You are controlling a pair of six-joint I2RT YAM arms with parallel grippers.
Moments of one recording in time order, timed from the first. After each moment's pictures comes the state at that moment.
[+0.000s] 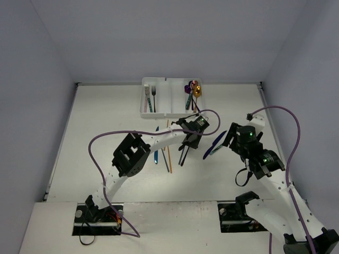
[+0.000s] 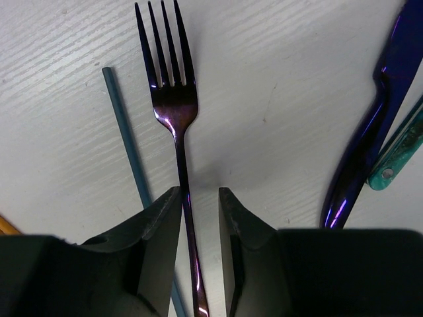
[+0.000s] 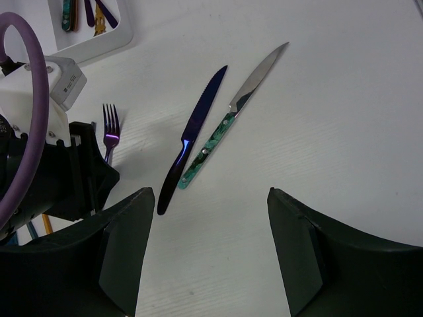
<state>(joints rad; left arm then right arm) -0.93 2.27 1.88 -0.69 -0.16 -0.45 0.37 0.78 0.79 -0.68 0.42 0.53</state>
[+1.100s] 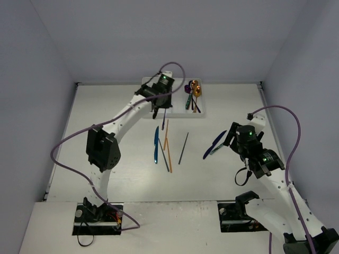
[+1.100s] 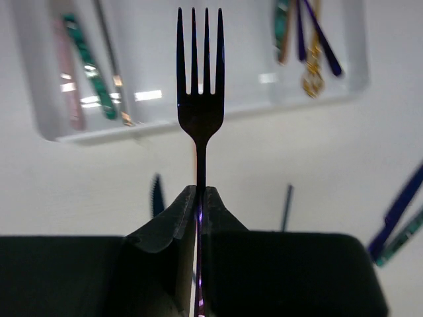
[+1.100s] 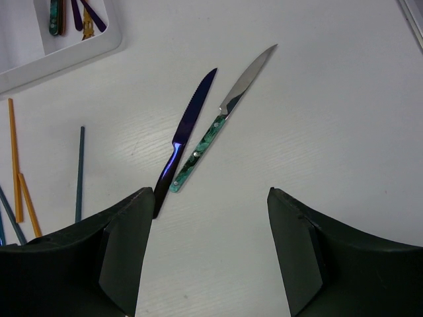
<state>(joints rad) -0.68 2.04 1.98 -0.78 -0.22 -0.42 0.37 0.78 0.79 -0.68 0.45 0.53</state>
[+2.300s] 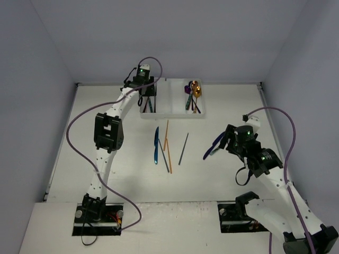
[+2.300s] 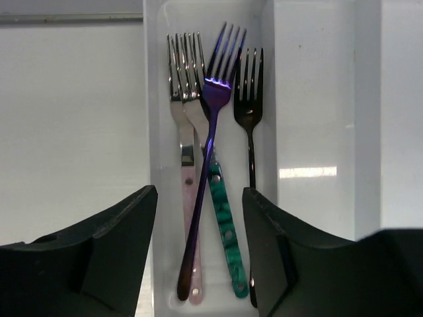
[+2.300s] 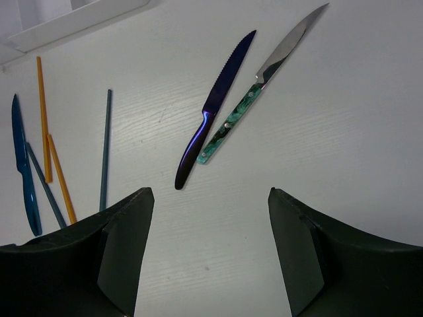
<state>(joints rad) -0.32 2.44 2.29 -0.56 -0.15 -0.25 0.37 0.82 0.80 -0.71 0.31 0.56</state>
